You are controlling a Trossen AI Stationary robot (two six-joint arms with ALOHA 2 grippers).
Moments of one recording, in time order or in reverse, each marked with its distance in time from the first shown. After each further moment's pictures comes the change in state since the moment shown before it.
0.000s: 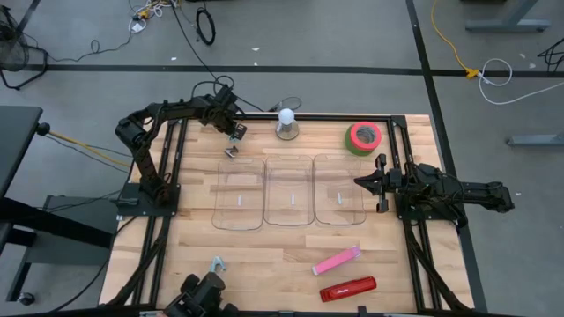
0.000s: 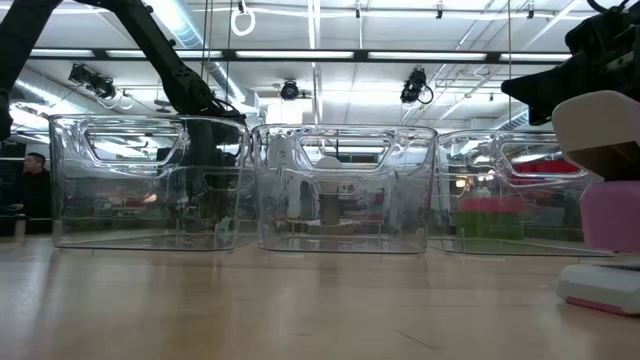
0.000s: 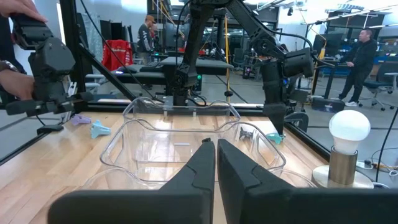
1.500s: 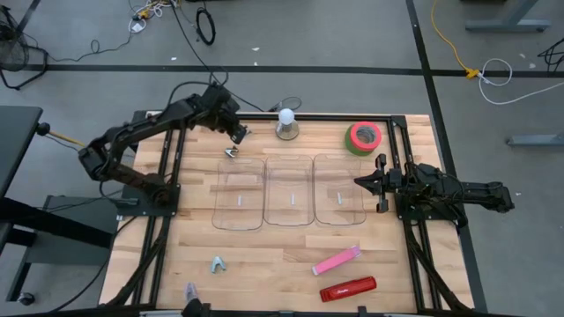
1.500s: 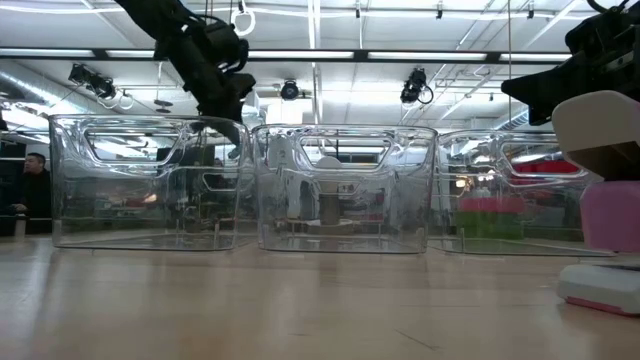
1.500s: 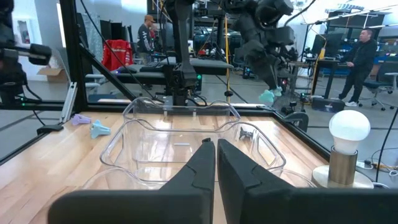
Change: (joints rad) left arm -0.197 -0.422 -0.001 -0.092 0.113 -0.007; right arm 0.000 0.000 0.000 0.000 0.000 0.000
